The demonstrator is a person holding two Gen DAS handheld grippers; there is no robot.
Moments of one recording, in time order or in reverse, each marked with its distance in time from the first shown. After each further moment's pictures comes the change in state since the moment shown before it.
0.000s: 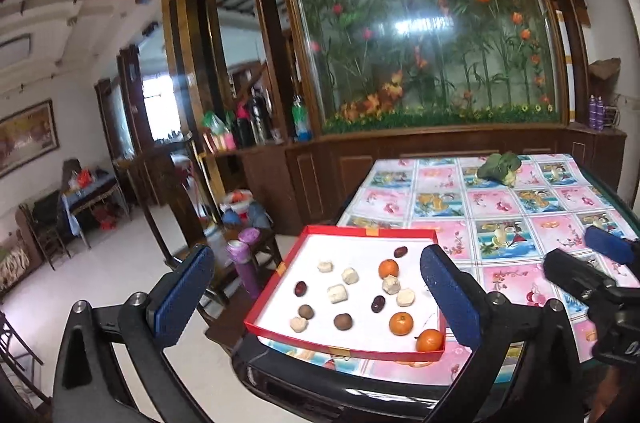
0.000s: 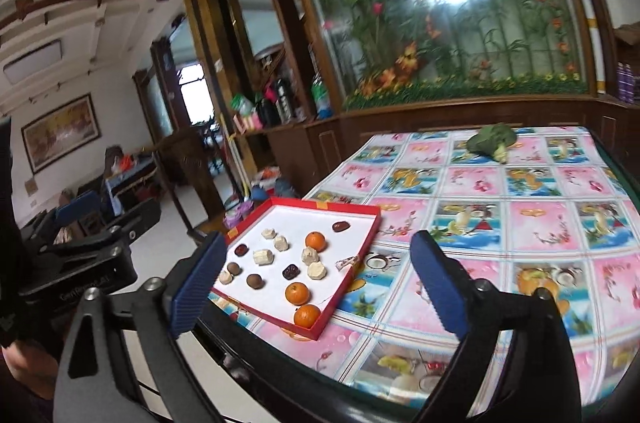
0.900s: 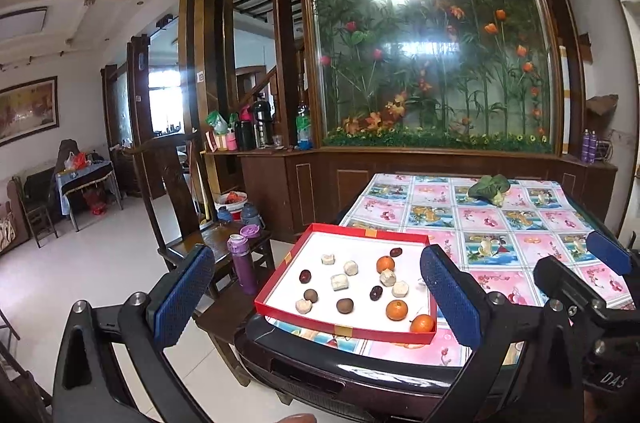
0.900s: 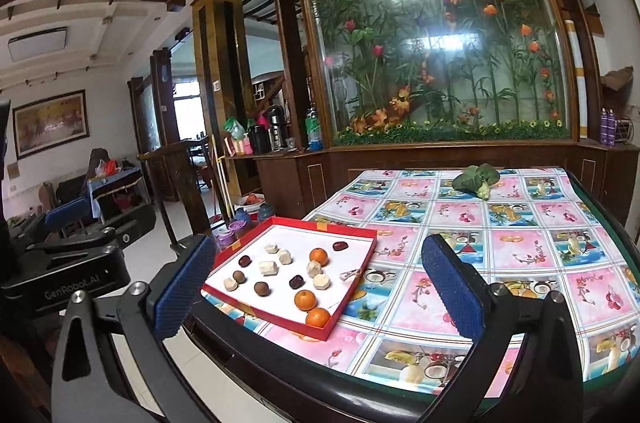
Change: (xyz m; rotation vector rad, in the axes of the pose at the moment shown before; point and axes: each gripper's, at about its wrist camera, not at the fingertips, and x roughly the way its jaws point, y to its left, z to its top) left arm -0.037 0.033 -0.022 -0.107 -0.032 -0.043; right arm -0.038 0.057 -0.023 -0.118 -0.115 -0.071
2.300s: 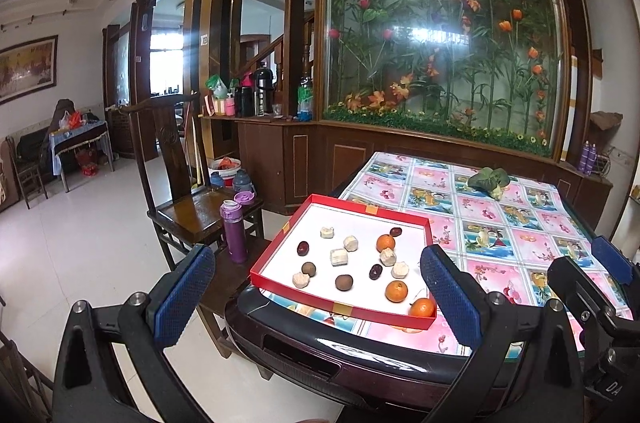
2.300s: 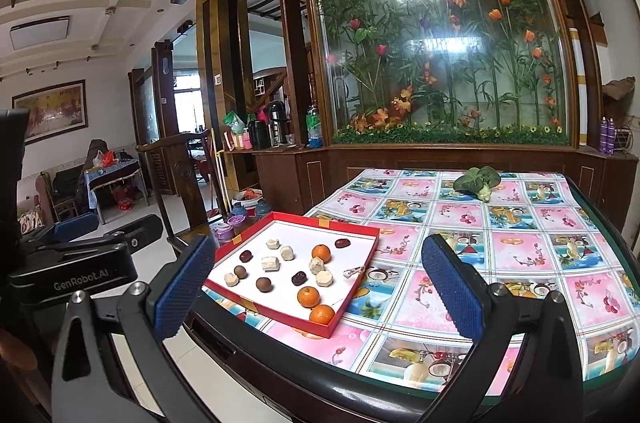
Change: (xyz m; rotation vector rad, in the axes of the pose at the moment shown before) left arm 0.012 0.023 -0.008 -0.096 0.097 -0.028; right arm 0.000 0.013 -0.002 -0.026 0.003 -0.017
